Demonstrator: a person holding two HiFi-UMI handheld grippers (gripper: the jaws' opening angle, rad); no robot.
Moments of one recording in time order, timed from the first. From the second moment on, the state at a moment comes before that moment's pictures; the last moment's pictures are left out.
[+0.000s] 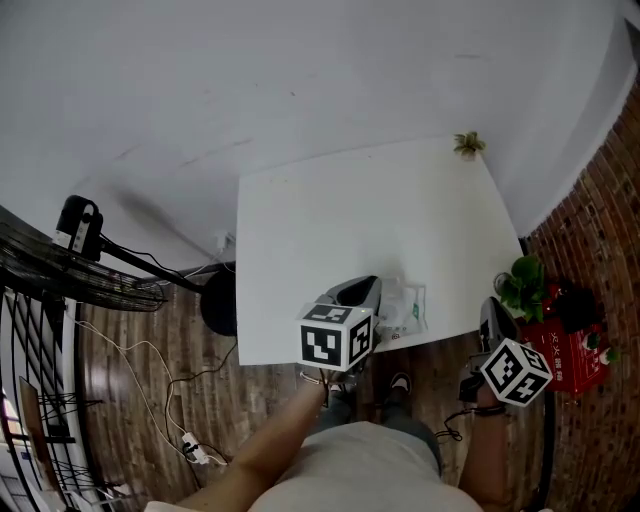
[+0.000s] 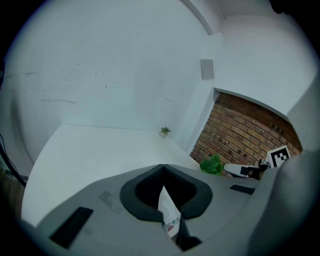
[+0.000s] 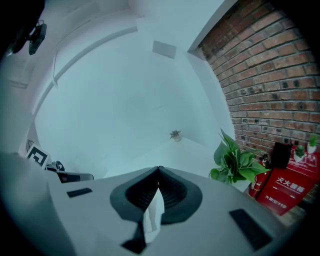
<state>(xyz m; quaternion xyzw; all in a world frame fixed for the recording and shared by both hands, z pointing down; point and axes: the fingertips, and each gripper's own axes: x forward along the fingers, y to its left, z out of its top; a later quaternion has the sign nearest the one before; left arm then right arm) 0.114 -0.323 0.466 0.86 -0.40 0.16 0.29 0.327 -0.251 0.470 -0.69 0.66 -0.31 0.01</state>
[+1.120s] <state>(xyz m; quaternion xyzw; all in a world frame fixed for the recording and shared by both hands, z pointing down) 0.082 -0.335 0.418 0.89 -0.35 0.13 0.25 0.290 -0.246 0.434 -0.73 0.63 -0.27 0.03</state>
